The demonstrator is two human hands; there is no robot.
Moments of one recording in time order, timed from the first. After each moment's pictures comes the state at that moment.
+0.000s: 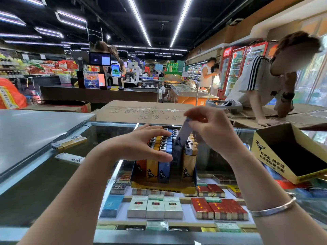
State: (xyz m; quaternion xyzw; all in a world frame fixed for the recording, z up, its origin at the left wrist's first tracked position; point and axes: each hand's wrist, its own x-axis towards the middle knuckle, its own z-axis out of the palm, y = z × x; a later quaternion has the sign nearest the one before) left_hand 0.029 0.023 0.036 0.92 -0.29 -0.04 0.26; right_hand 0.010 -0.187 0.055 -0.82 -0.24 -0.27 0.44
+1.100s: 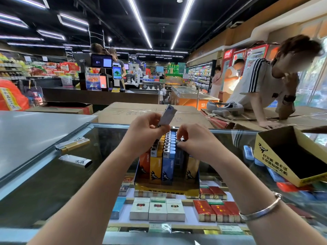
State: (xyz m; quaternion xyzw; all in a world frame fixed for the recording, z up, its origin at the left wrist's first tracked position) left_hand 0.035 0.004 0.032 0.79 -0.24 0.20 0.53; right_hand 0.016 -0.158 0.049 -0.95 -0.16 -0.16 0.20
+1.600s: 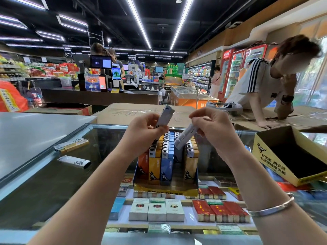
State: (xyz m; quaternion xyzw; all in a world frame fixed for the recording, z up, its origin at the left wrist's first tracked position) left_hand 0.036 0.004 0.032 0.79 -0.24 0.19 0.54; right_hand 0.017 -0.188 0.054 -0.77 -0.18 -0.24 0.56
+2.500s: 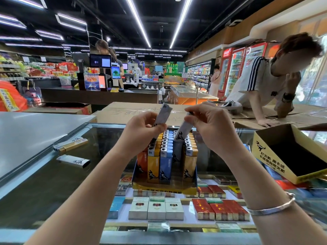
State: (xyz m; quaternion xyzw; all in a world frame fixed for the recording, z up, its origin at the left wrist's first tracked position) left_hand 0.036 0.005 0.031 0.79 -0.23 0.19 0.54; right_hand 0.010 -0.183 0.060 -0.82 -0.25 -0.40 0.32
